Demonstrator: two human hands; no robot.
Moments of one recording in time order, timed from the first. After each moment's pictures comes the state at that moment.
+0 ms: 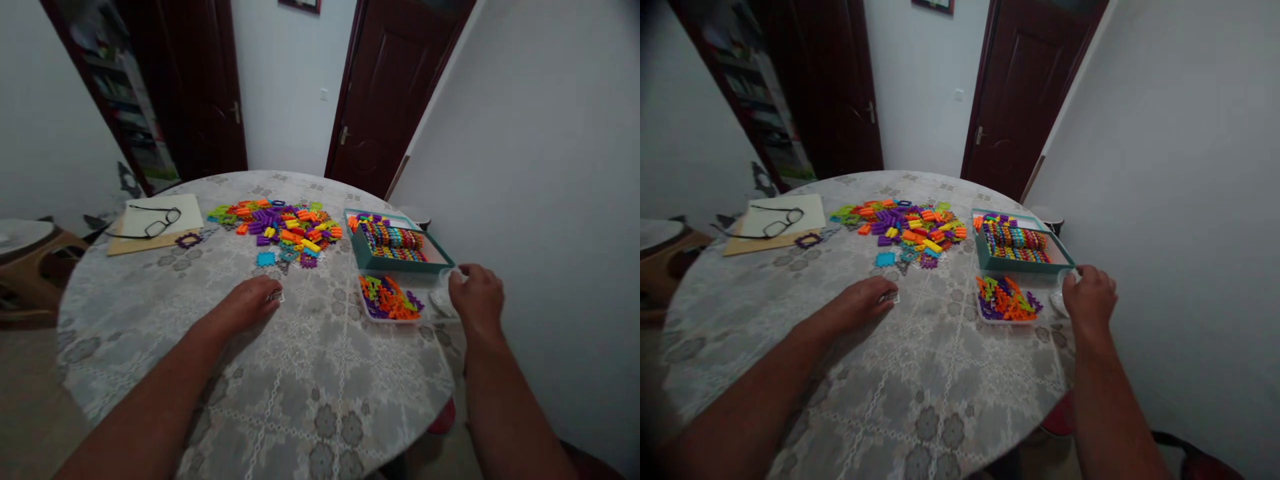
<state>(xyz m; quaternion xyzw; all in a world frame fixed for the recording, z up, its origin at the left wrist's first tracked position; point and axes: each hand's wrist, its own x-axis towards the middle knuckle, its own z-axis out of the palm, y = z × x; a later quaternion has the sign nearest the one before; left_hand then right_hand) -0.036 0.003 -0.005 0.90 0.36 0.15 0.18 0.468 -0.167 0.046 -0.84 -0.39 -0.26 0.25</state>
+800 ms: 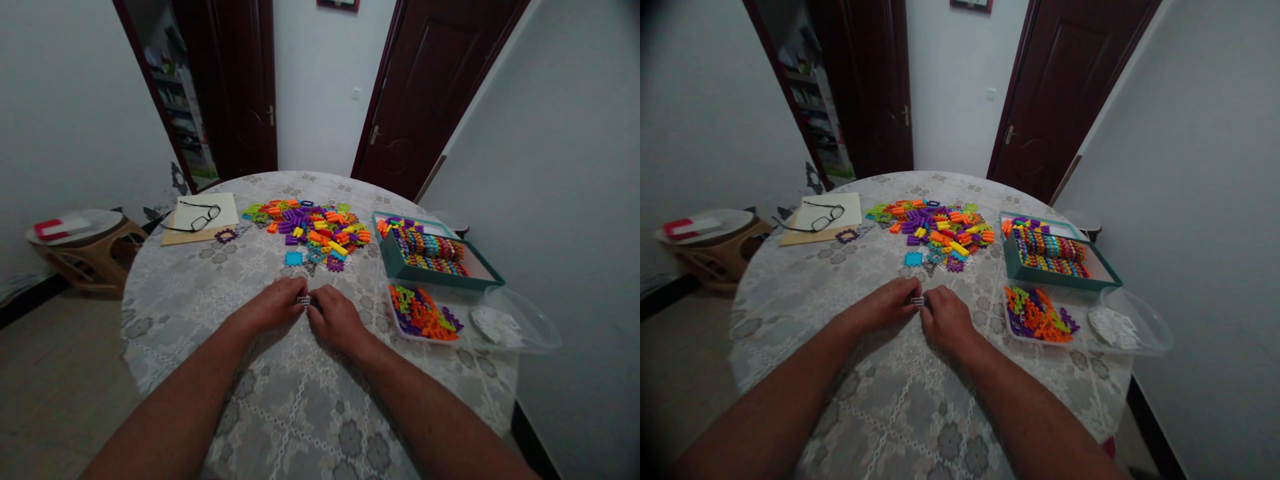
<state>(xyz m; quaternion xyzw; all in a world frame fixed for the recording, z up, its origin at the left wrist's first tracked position) -0.032 -0.006 -0.002 0.89 0.37 0.15 0.22 0.167 -0.078 -0.015 -0.57 -0.77 0.14 0.26</state>
